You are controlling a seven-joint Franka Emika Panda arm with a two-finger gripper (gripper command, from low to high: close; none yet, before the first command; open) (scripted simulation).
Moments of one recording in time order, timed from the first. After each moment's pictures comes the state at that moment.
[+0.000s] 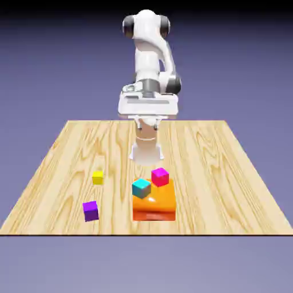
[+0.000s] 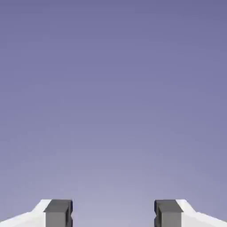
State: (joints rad) arm 0.01 -0.54 -0.04 -2.81 0.01 3.02 0.76
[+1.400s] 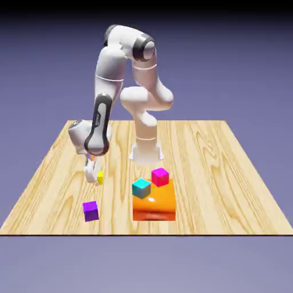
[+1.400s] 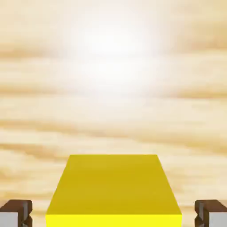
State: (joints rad) arm -0.14 0.33 -0.57 -2.75 0.92 2.67 0.72
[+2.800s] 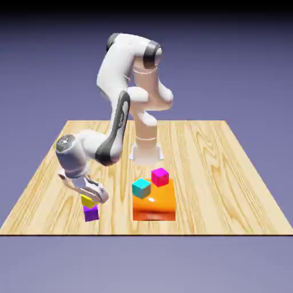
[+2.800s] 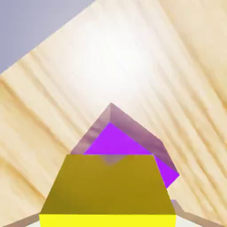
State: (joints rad) arm -0.09 0.45 -0.36 -2.18 0.27 2.32 0.74
